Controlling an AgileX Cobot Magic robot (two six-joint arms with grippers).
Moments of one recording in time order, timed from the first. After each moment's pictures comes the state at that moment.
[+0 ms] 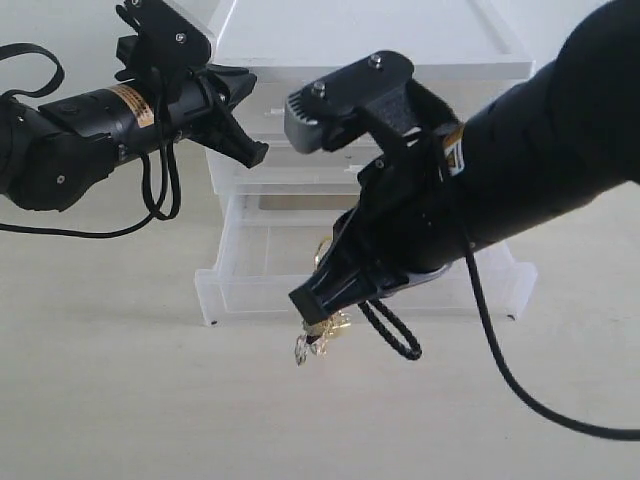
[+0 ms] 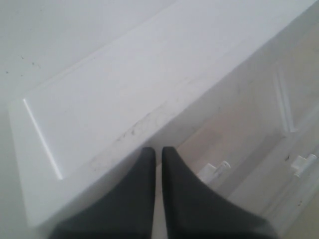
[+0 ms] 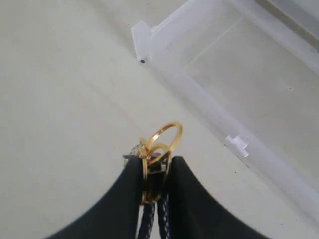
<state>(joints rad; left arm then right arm) -0.37 1.81 -1.00 0.26 -0.58 0.21 0.80 1.39 -0.97 0.13 0.57 -0.12</state>
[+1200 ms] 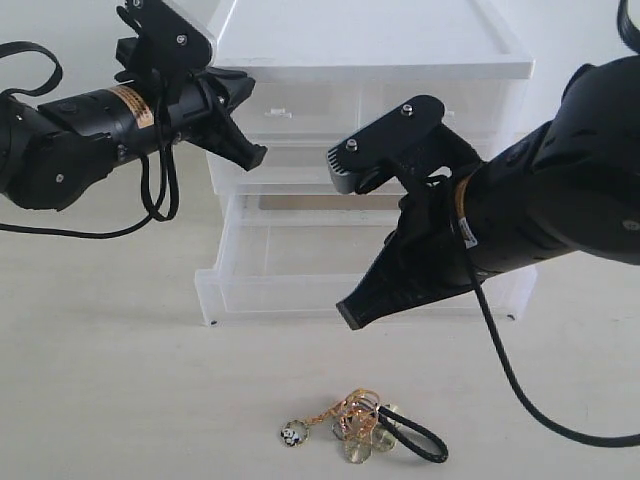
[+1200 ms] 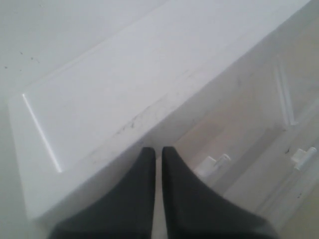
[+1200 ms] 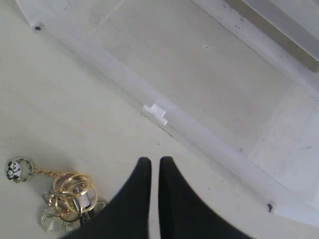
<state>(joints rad) -0.37 1.81 -1.00 0.26 -0.55 0.21 0.80 1.44 -0.89 -0.41 0.53 0.39</state>
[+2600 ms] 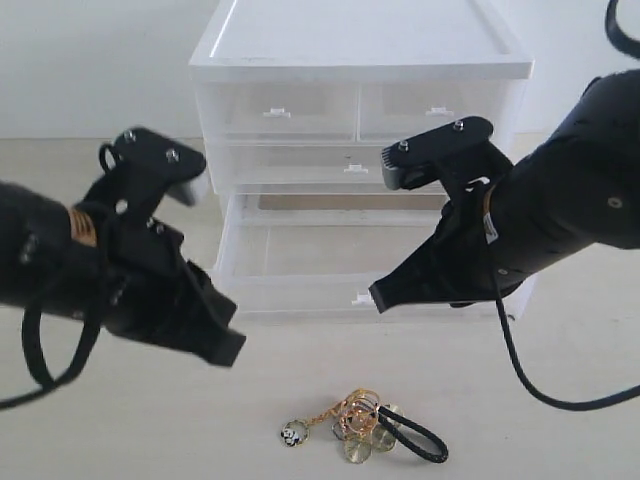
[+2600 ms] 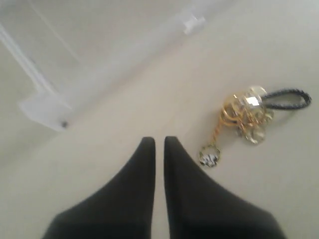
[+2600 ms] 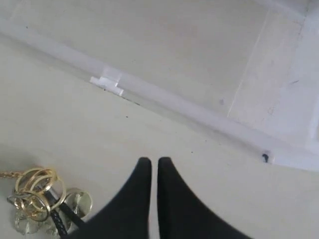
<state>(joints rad) -0.63 1.39 -0.74 -0.28 0.39 0.23 0.68 1.50 -0.87 -0.31 0.55 0.43</state>
